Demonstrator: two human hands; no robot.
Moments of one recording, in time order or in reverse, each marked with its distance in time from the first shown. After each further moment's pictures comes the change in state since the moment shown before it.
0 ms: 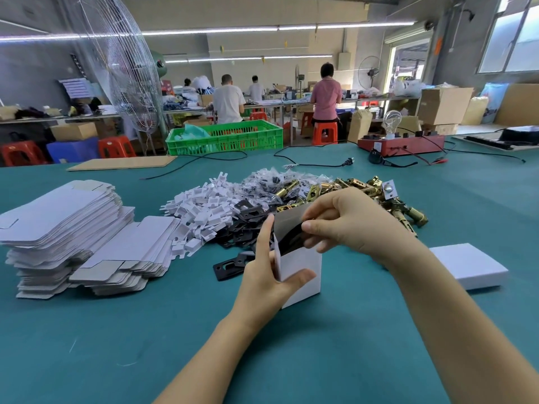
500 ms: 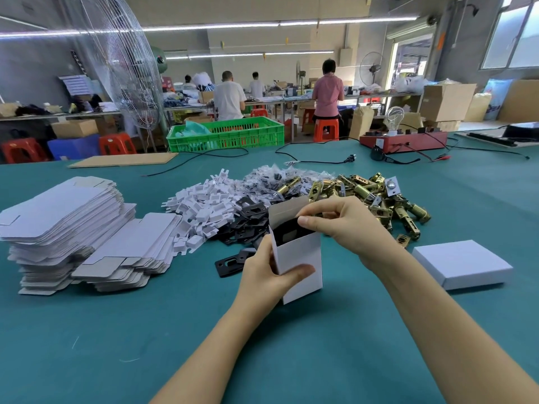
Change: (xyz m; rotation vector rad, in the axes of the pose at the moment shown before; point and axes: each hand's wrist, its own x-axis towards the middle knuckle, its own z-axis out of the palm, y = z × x) left_hand 0.002 0.002 -0.003 -0.163 -0.005 -0.115; right_hand 0.014 0.032 0.013 0.106 0.113 -0.143
